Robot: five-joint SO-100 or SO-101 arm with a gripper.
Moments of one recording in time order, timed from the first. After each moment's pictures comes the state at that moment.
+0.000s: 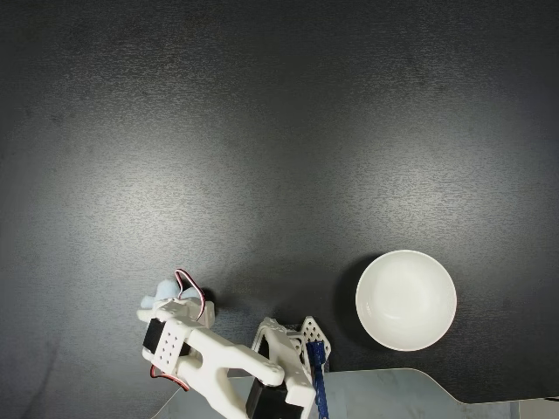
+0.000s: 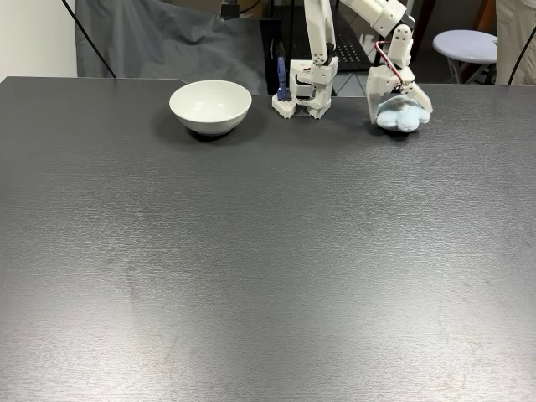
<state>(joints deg) -66.5 107.4 137.5 60.6 -25.3</state>
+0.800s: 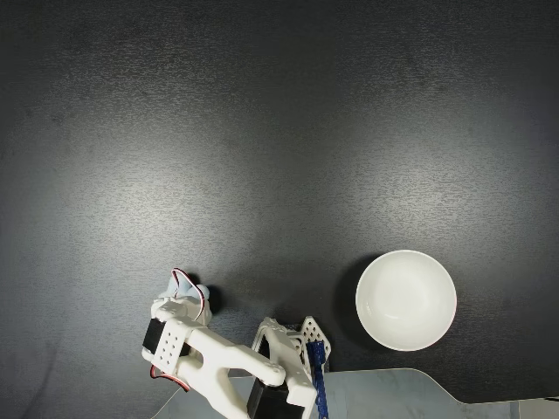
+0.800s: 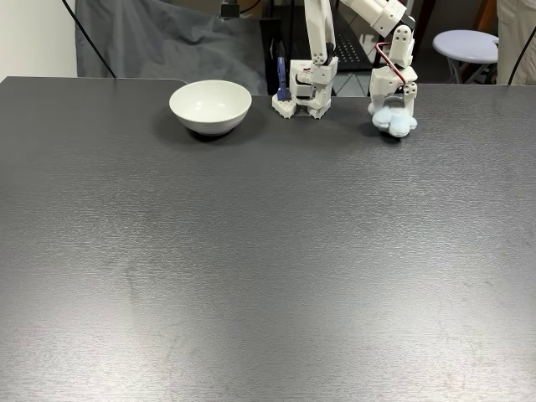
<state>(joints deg) -66.2 107.9 137.5 57.2 -25.8</state>
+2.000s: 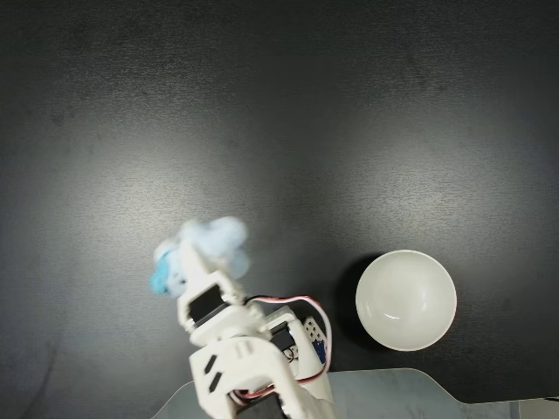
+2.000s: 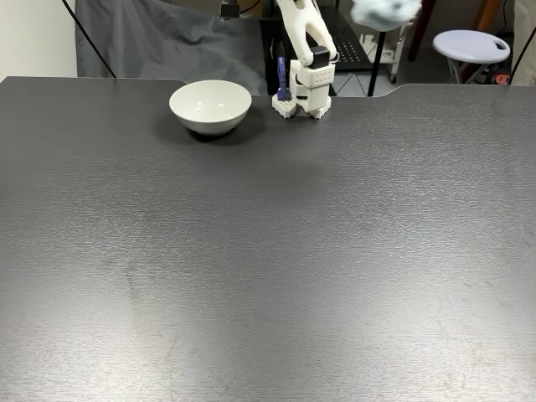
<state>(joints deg) -22.2 143.1 89.3 93.7 -9.8</state>
